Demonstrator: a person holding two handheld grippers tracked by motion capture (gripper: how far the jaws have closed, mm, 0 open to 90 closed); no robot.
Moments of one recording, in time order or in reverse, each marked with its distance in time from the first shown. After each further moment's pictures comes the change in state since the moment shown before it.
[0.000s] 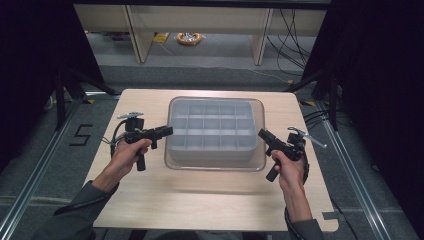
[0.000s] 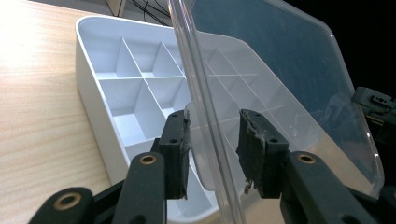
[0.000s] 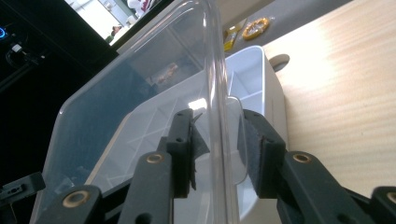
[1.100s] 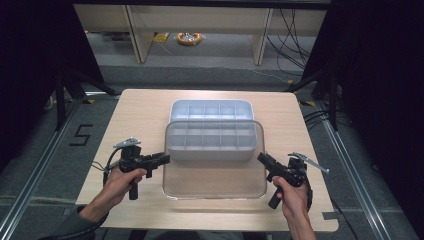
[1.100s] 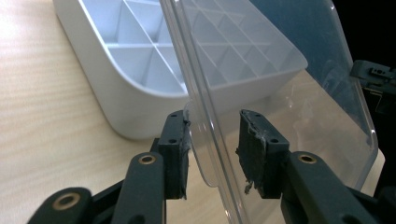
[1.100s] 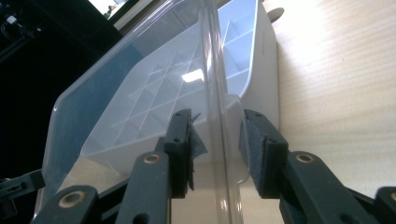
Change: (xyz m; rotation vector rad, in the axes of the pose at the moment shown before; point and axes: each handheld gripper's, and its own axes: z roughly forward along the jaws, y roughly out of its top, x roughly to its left) left arm -0.012 -0.069 -0.033 0.096 -0.028 0.039; right arm -0.003 -0.051 -0.042 0.068 -0.030 -0.003
